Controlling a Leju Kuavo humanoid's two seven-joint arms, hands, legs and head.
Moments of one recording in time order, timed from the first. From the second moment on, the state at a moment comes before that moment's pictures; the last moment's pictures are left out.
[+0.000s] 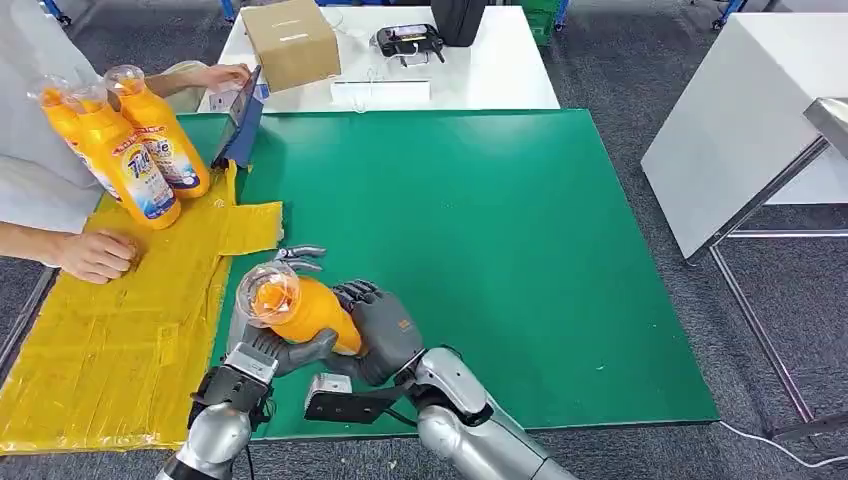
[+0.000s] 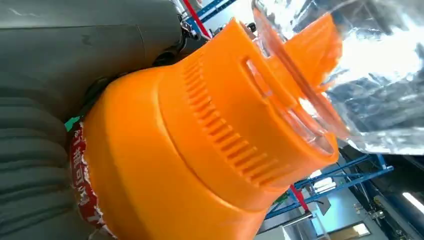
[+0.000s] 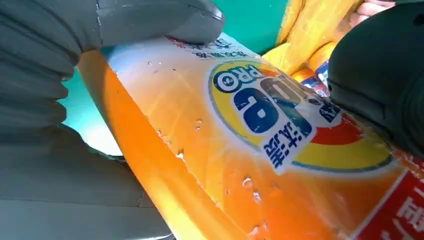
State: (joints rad) left arm -0.12 -0.01 -0.42 -1.57 -0.38 0.32 -0.38; right arm -0.34 0.16 0.86 -1.12 0.71 -0.30 -0.19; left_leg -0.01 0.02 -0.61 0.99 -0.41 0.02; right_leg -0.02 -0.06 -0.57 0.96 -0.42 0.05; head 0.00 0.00
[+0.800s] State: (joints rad) left arm -0.34 0.05 -0.26 -1.40 -1.14 0.67 -0.10; right arm -0.10 0.12 0.60 -1.53 0.04 -0.19 -0.34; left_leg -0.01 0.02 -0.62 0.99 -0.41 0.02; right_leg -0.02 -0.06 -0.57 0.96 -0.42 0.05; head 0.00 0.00
